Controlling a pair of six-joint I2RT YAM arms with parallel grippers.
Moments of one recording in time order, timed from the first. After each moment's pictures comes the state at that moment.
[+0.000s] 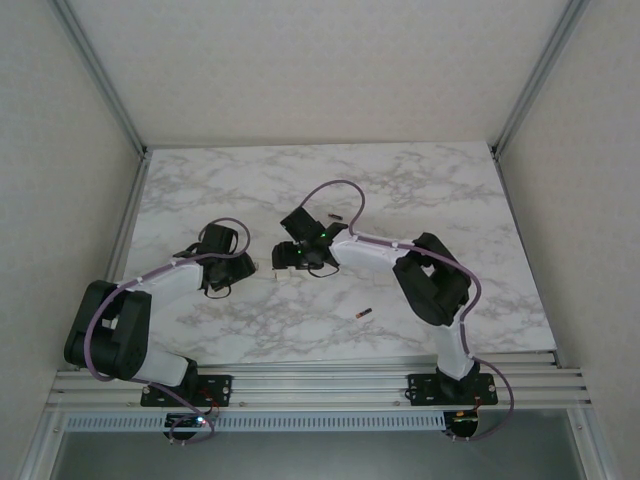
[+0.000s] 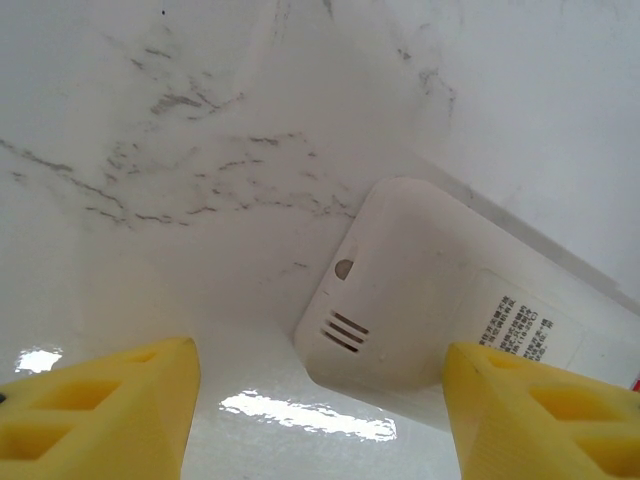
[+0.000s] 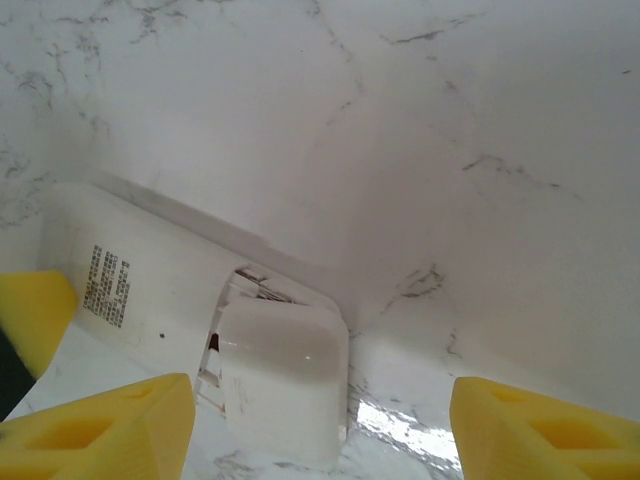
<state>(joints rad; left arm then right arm) -0.23 1.44 0.66 -0.33 0.01 -0.72 0.90 2.03 1.43 -0.41 -0.08 0.70</state>
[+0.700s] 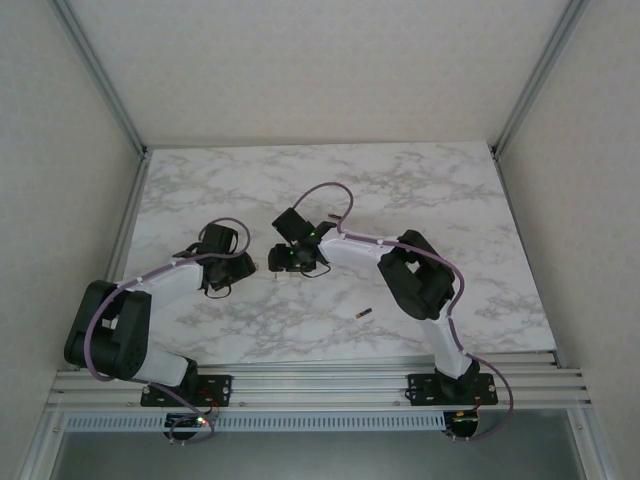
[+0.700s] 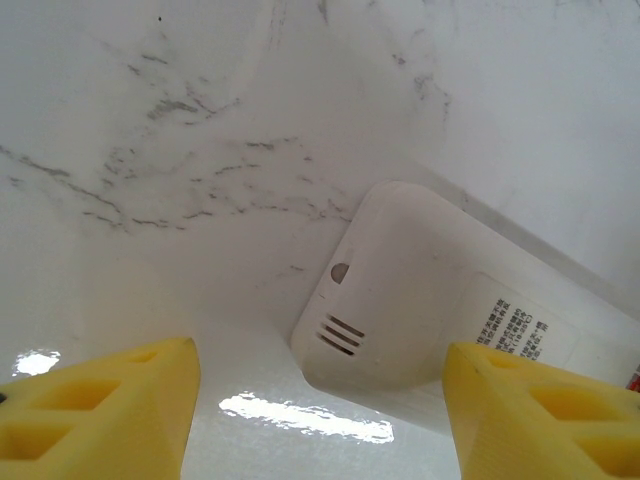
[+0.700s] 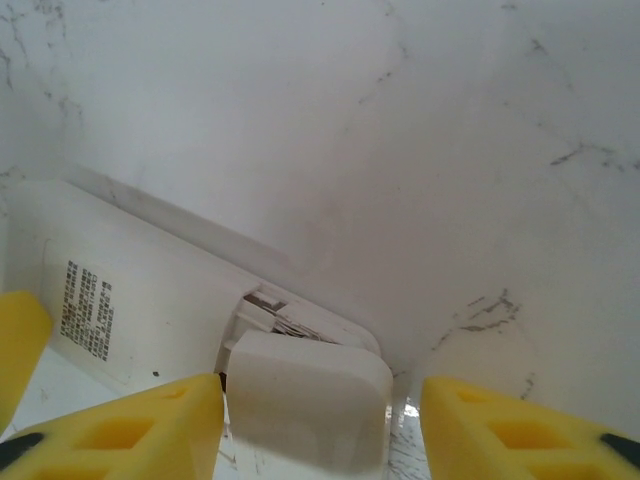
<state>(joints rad) -0.23 1.44 0.66 -0.32 0.01 -0.72 0.90 2.14 1.53 -0.46 -0.12 0.72</state>
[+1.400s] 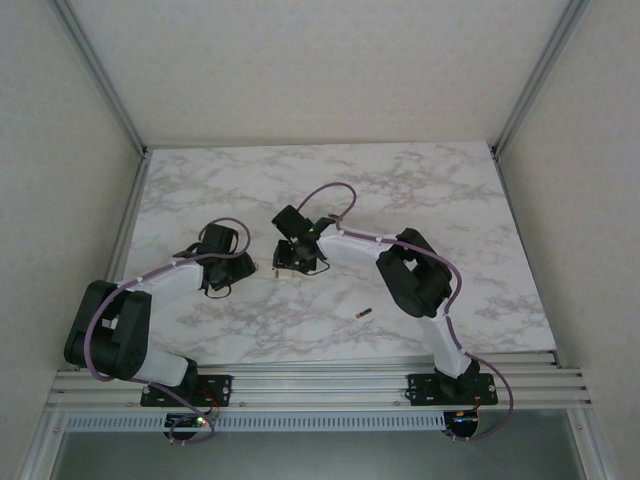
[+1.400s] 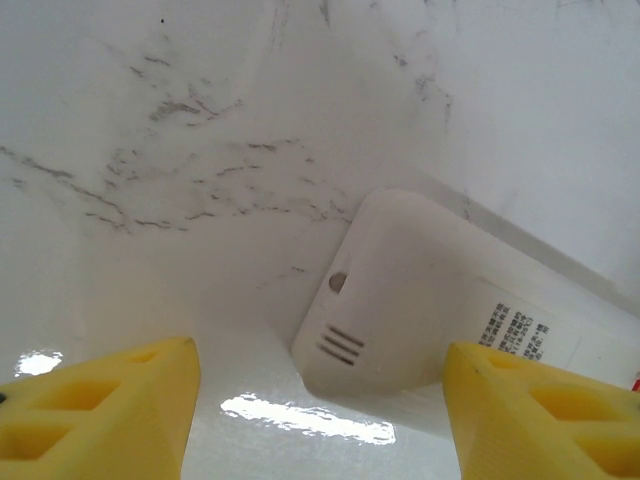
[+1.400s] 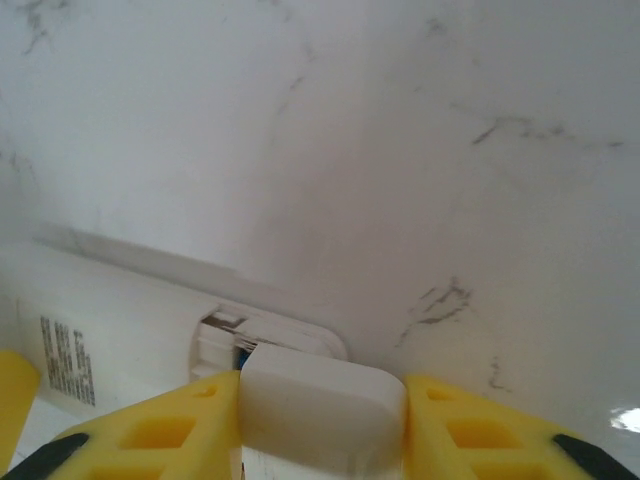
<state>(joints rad) -0.23 1.44 0.66 -0.32 0.01 -0.72 0.88 2.16 1.58 -0.53 -0.11 0.90</state>
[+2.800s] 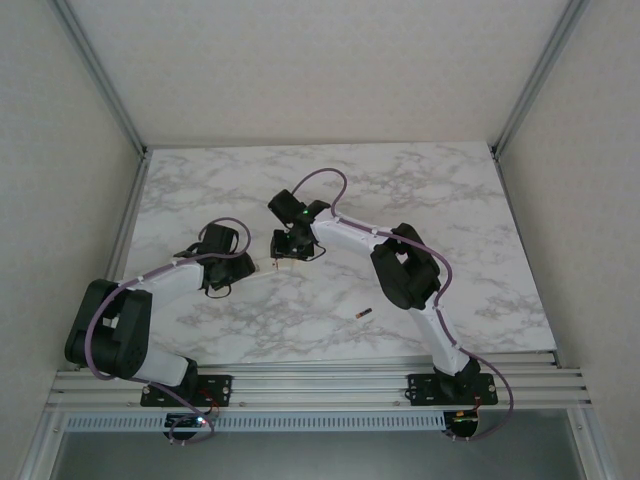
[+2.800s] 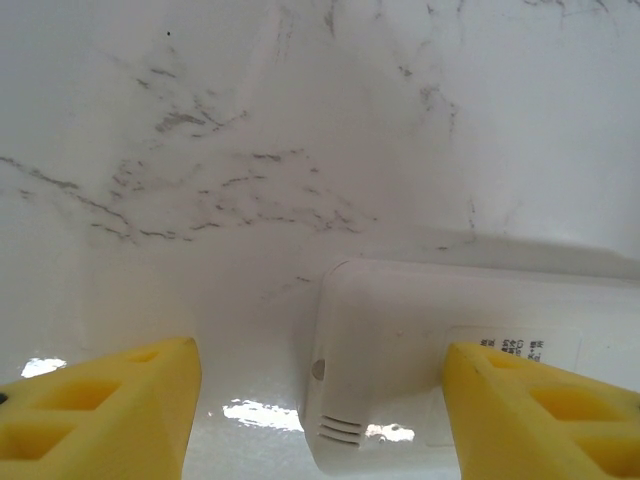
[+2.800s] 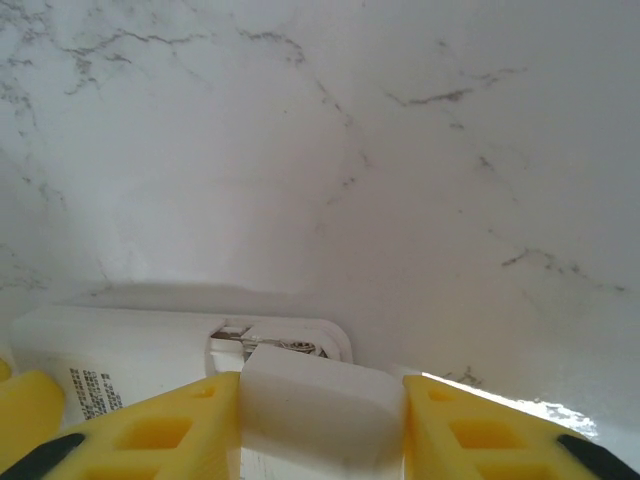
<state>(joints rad) -0.23 1.45 0.66 -0.31 0.00 -0.71 0.85 2.27 1.83 -0.73 -0.15 0.72</state>
